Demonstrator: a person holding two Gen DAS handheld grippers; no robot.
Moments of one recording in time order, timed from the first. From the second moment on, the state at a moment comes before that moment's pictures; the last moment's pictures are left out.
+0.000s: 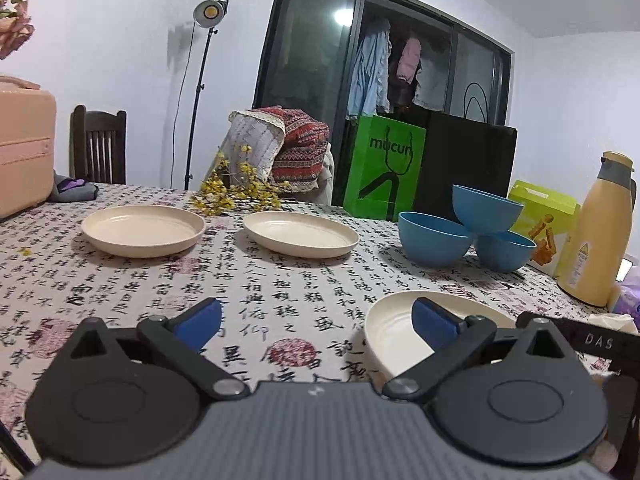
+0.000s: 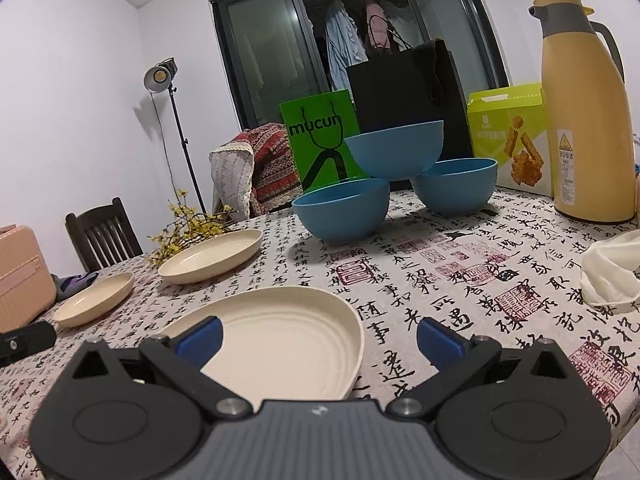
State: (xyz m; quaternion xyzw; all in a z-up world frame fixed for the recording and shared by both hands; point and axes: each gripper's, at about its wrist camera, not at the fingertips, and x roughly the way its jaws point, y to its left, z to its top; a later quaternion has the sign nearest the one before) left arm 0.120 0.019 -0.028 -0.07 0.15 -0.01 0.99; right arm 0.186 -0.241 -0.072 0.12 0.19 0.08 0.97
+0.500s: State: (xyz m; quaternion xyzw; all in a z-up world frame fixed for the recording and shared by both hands) left arm 0.086 0.054 -0.035 -0.07 0.14 0.03 0.99; right arm 0.175 -0.242 -0.070 0.13 0.19 0.07 0.97
